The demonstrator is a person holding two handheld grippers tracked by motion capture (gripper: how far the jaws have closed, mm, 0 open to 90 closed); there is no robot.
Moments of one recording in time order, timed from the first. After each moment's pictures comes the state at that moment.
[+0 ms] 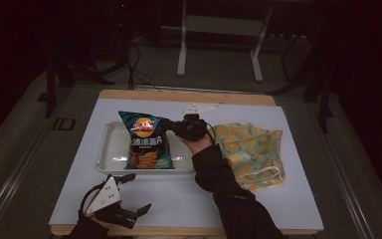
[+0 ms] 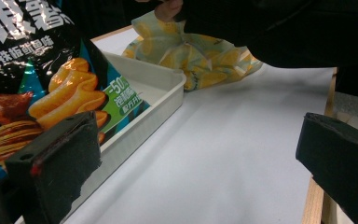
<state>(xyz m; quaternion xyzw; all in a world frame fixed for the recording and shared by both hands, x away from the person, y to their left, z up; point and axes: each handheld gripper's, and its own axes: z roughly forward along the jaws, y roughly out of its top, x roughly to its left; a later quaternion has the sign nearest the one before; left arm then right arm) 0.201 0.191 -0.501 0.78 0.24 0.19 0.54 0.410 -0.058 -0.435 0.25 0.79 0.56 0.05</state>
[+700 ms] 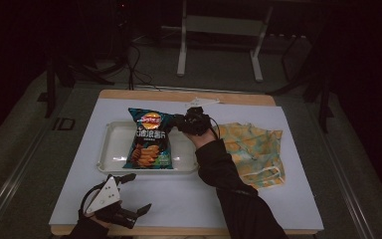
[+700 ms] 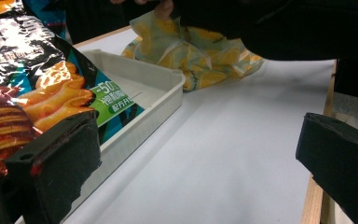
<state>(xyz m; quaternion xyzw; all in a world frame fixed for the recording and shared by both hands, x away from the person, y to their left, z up) 0.202 0.191 -0.501 0.78 0.24 0.19 0.54 0.431 -0.067 -0.434 0.31 0.80 0.50 0.09</state>
